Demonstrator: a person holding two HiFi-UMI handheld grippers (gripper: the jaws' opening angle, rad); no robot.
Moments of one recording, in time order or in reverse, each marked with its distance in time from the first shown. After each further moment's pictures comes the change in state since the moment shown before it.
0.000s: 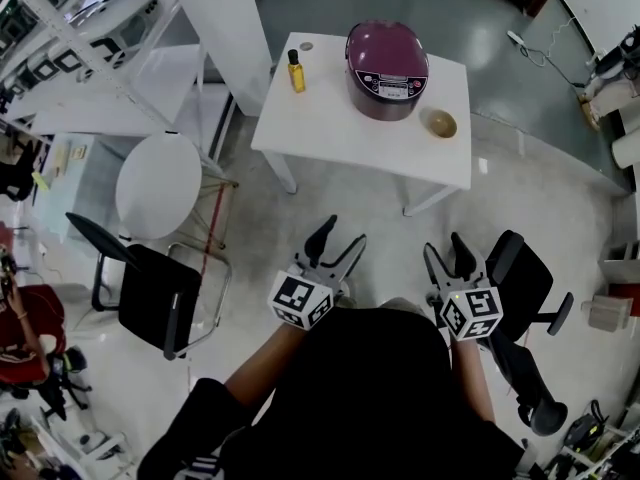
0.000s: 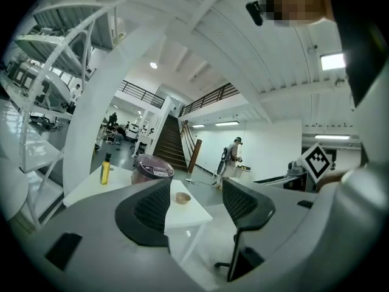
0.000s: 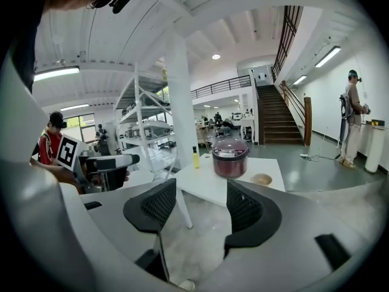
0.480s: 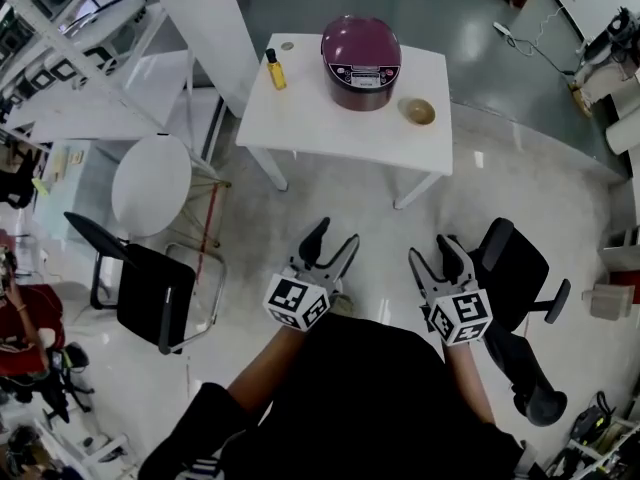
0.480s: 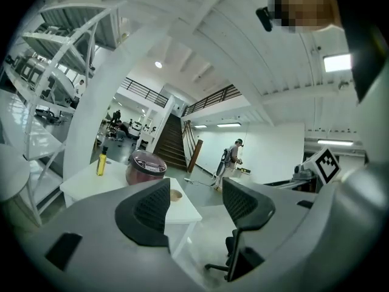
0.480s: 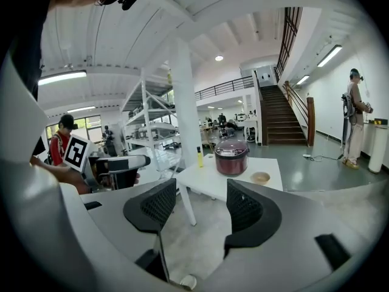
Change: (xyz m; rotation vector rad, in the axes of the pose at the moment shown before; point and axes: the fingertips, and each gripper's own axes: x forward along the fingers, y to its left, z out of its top) left arm 0.000 -0.065 -0.016 -0.045 -0.009 0.025; right arm -0.062 -0.005 -0.014 -0.009 -0.012 0.048
